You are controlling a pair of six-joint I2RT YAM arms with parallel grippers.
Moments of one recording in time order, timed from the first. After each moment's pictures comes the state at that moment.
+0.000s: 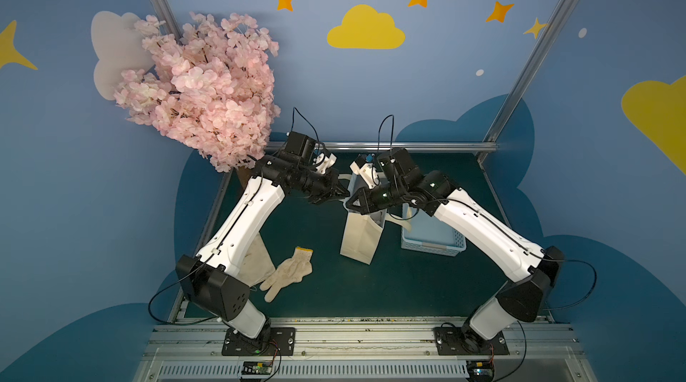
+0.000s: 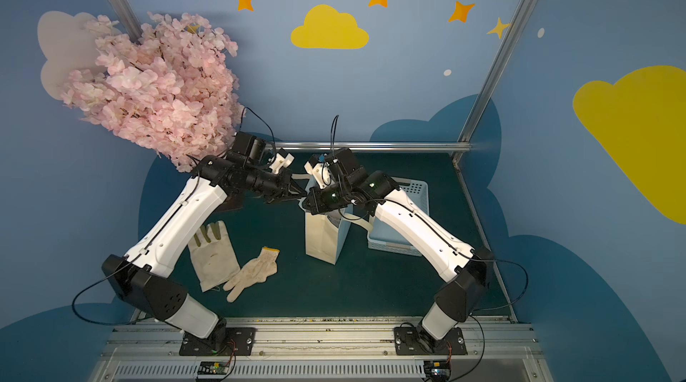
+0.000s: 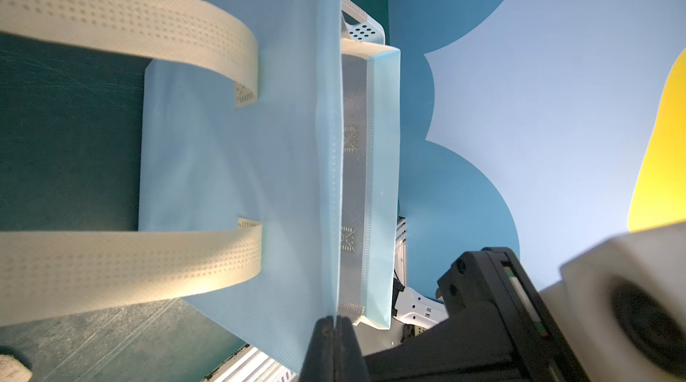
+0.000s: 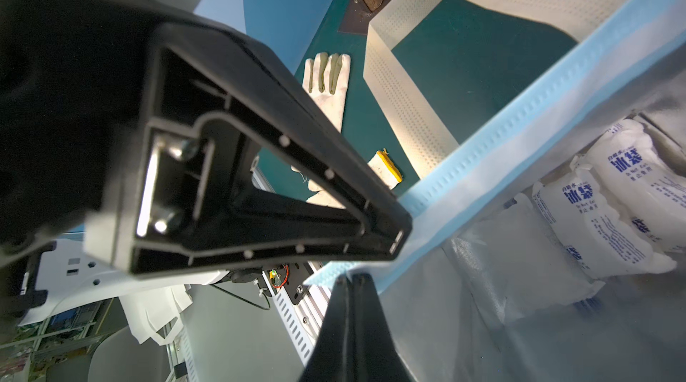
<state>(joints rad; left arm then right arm) -0.38 1.59 1.73 -1.07 0.71 -0.60 0.81 1.63 1.72 -0.83 -0.44 0.44</state>
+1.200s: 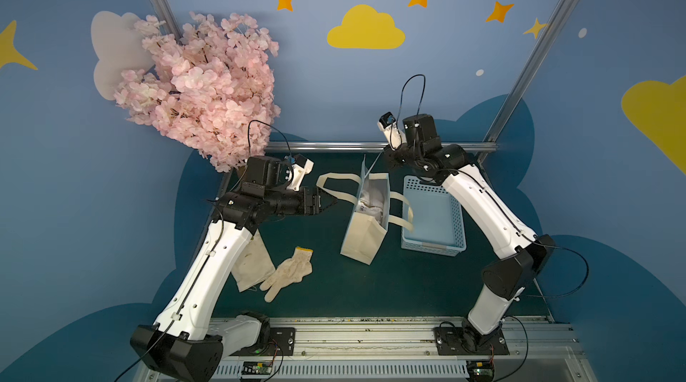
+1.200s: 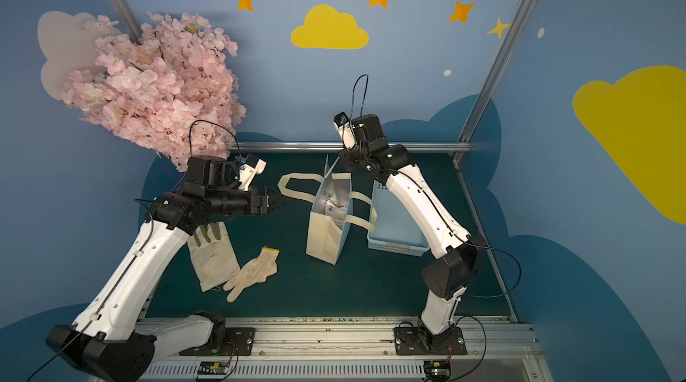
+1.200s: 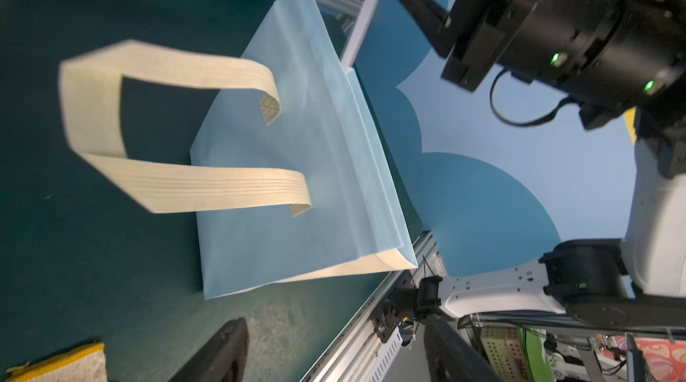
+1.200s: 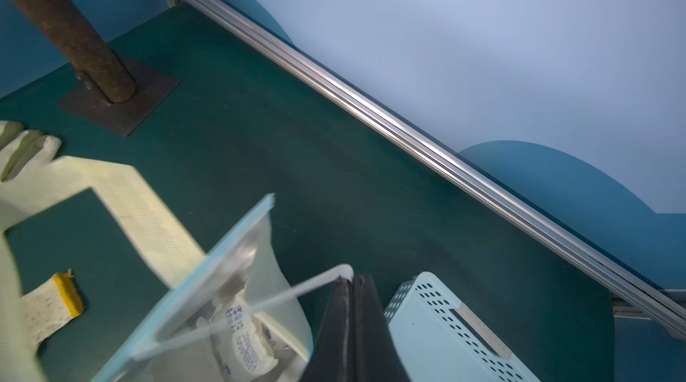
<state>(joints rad) -0.26 1.19 1.34 -0.85 0.74 -0.35 0.55 1.78 2.00 -0.78 0.07 -0.18</state>
